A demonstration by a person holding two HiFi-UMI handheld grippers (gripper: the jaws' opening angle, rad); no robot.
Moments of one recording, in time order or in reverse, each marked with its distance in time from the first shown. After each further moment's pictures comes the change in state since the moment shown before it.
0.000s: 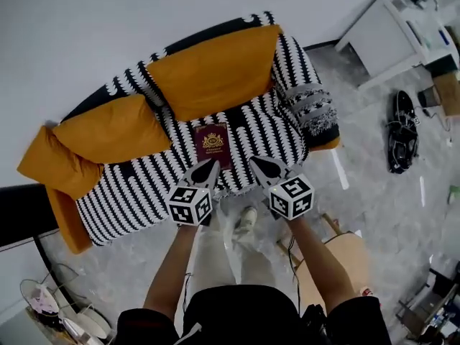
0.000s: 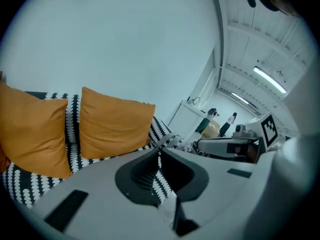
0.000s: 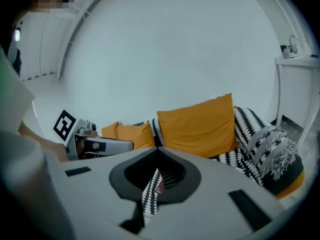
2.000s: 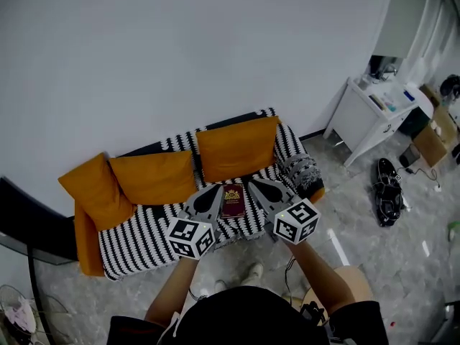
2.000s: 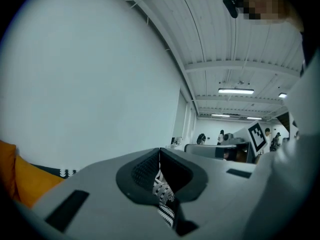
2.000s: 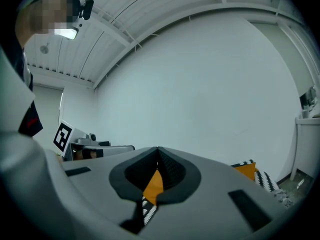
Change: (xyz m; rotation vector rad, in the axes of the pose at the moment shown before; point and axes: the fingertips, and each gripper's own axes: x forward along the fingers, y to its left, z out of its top) left arm -0.326 -0.152 0.147 0.283 -0.529 -0.075; right arm -0.182 0.285 0.168 -0.292 -0.430 0.138
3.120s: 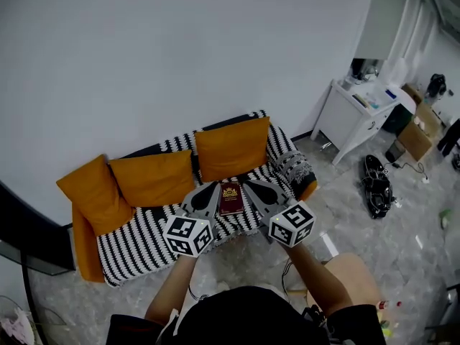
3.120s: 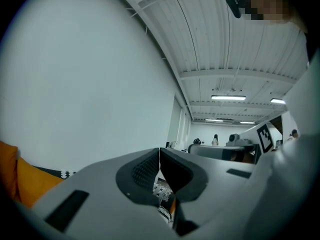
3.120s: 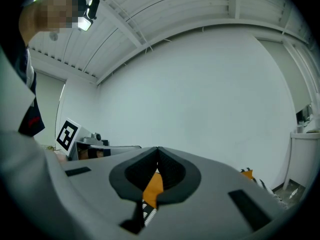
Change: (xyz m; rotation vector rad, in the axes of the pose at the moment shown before) left arm -0.080 -0.004 0.017 -0.007 -0.049 -0.062; right arm -0.014 0.102 0.007 -0.091 -0.044 -0.053
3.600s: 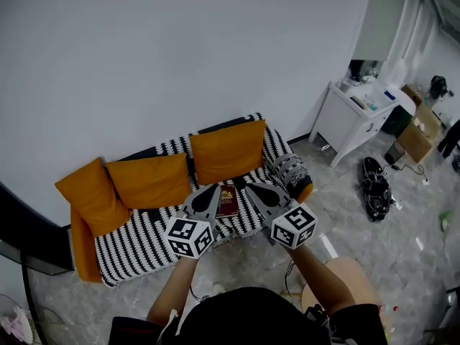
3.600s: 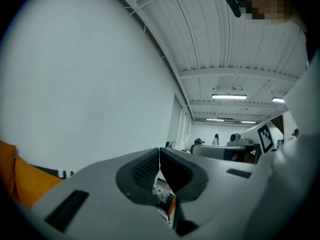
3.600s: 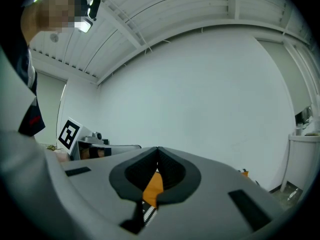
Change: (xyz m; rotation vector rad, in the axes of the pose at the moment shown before) left arm 0.024 -0.030 -0.001 0.004 0.006 0.007; right arm -0.033 -0.028 0.008 -0.007 0.007 0.002
